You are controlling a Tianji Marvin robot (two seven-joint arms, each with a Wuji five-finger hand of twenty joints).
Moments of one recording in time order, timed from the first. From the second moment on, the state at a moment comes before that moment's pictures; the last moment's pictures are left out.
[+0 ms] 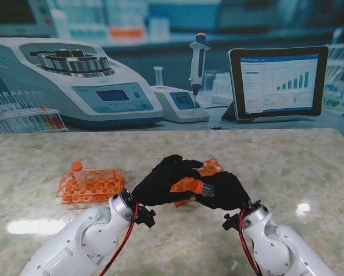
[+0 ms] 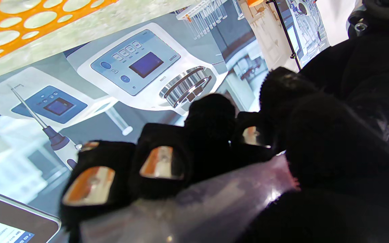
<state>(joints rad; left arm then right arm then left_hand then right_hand) 1.47 -1.15 -0.96 -1.59 0.67 -0.66 0.28 -1.70 -1.14 1.25 -1.63 -0.71 -0.52 -0.33 1.08 -0.37 0.20 -0.11 0.49 0.20 0.63 0.50 0.49 0.07 0.18 0.37 0.44 0.13 0.20 0.52 0.04 0.35 0.43 0.45 0.59 -0.67 0.81 -0.02 1.03 -0.28 1.26 1.43 1.40 -0.13 0.93 0.90 1.29 -0.11 1.41 0.92 1.13 0.00 1.69 0.81</state>
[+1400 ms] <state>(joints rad) 1.51 -1.13 -1.00 -1.63 0.70 -0.72 0.23 -1.70 -1.14 1.25 -1.63 -0.71 -0.52 -0.33 1.20 -0.36 0.51 -0.08 0.60 -0.23 0.45 0.33 0.50 0.06 0.15 0.32 0.44 0.13 0.17 0.43 0.04 0.35 0.44 0.45 0.59 -0.67 0.81 -0.02 1.03 -0.30 1.26 1.43 1.40 -0.13 0.93 0.90 1.29 -0.11 1.41 0.92 1.13 0.00 1.69 0.81</state>
